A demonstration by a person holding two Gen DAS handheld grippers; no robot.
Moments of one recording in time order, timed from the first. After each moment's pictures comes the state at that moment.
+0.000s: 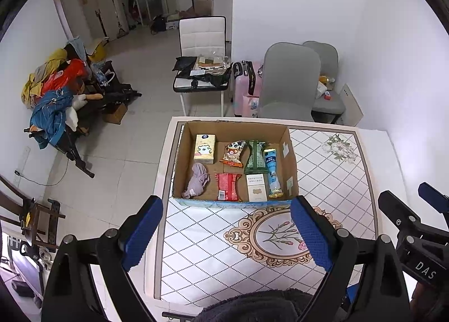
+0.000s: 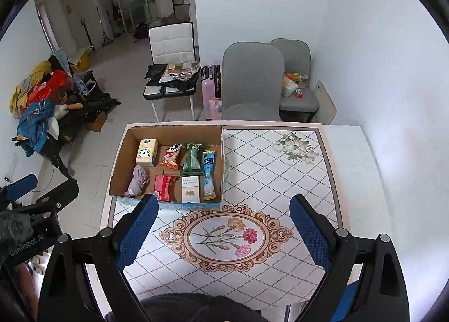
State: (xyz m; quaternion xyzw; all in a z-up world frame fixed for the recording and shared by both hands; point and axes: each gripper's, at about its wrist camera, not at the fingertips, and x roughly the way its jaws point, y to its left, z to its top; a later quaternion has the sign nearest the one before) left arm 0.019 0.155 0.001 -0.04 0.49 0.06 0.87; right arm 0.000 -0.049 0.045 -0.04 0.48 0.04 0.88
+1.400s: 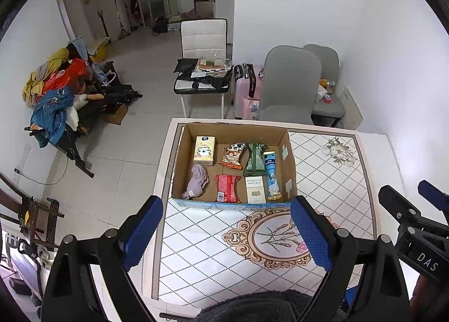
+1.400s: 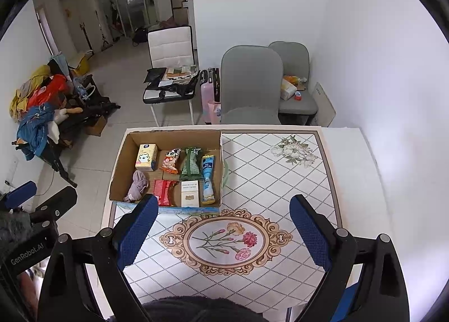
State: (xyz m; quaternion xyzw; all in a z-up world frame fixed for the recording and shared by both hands) left arm 0.020 0.153 0.008 -0.05 0.49 0.06 0.87; right arm 0.004 -0.044 0.041 -0.04 0.47 0.03 0.88
